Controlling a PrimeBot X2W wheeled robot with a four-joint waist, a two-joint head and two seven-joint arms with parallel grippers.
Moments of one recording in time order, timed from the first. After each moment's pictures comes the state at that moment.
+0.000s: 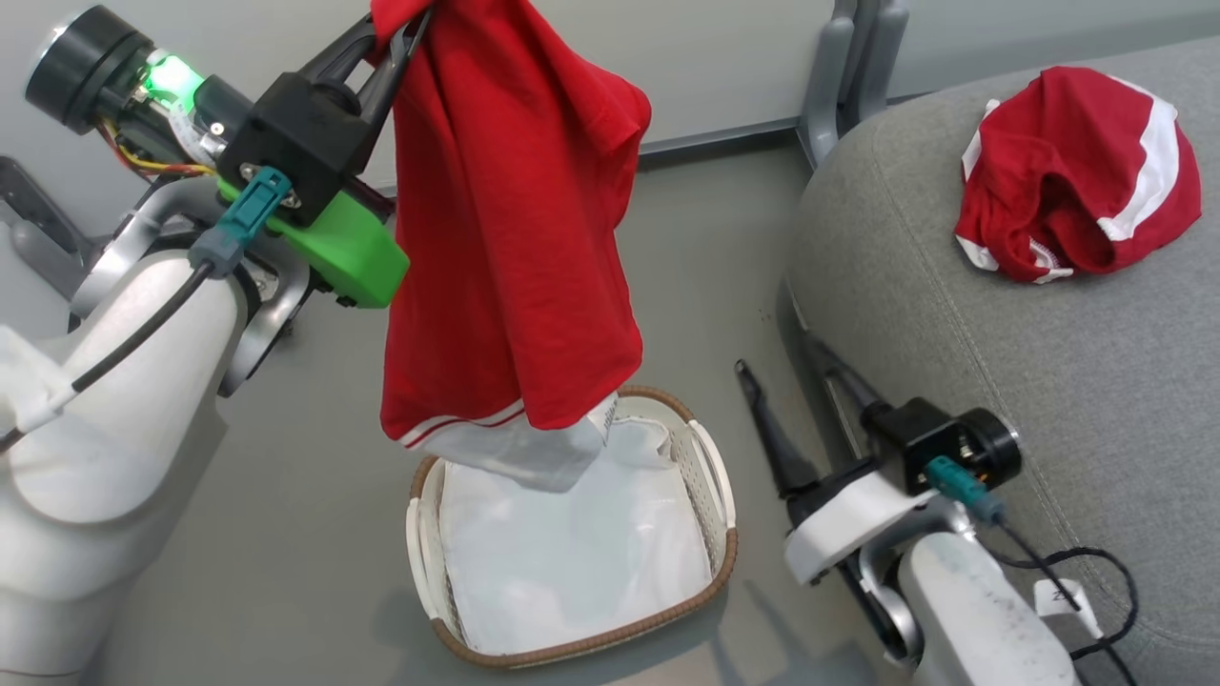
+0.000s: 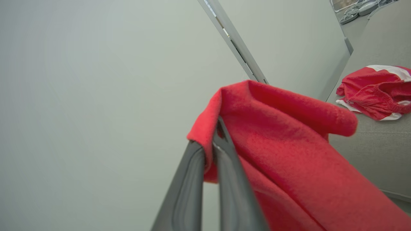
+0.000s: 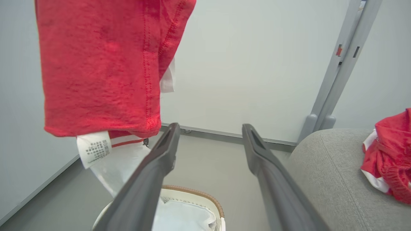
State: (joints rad) left arm -0.90 0.50 -0.66 0.13 -0.25 -0.11 0.00; right arm -0.32 -0.05 0.30 0.30 0.14 0.13 -0.26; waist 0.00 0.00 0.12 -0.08
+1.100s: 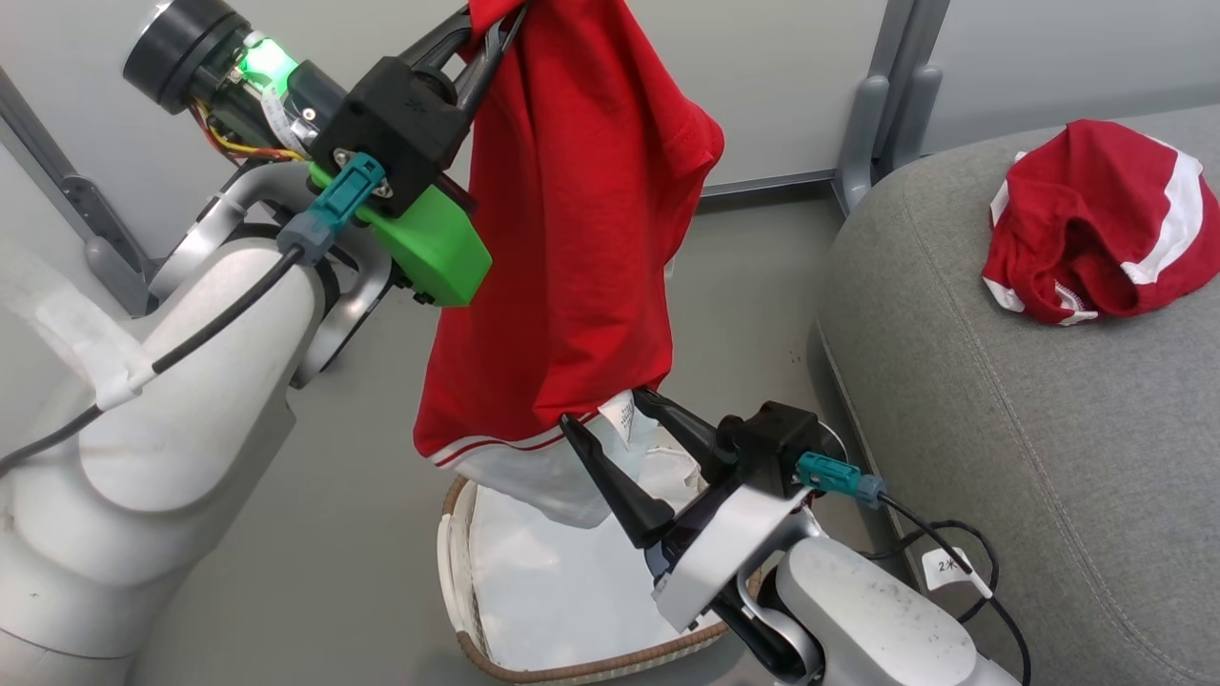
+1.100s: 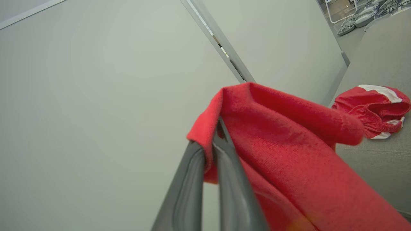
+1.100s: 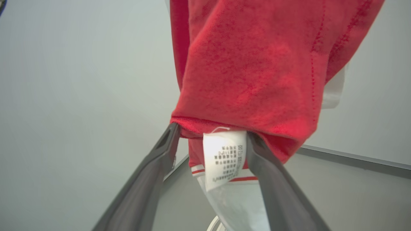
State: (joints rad) left arm -0.95 0.42 -0.72 0.11 -0.27 -0.11 0.04; right arm -0.47 -0.05 0.73 0.35 0.54 0.13 -0.26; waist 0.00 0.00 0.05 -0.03
